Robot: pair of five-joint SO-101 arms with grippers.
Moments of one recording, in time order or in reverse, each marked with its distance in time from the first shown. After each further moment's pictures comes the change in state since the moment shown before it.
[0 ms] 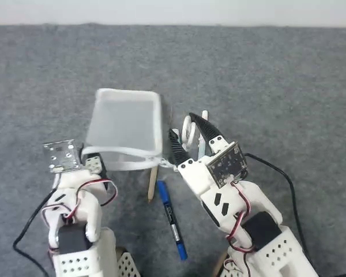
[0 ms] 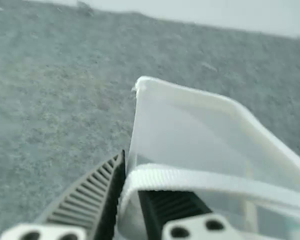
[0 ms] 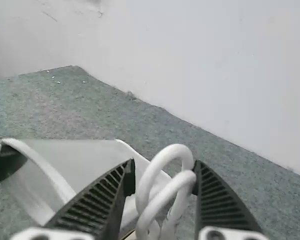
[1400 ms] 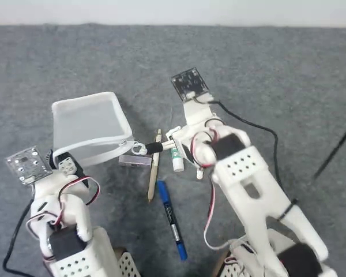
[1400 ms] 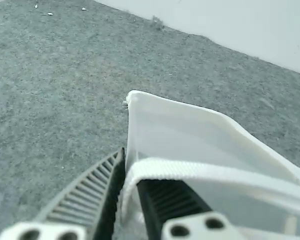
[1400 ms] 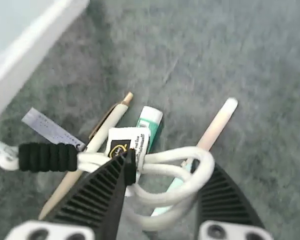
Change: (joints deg) left arm -13.4 0.0 -2.5 0.0 4.5; right arm 6.8 58.5 -40.4 28.5 -8.4
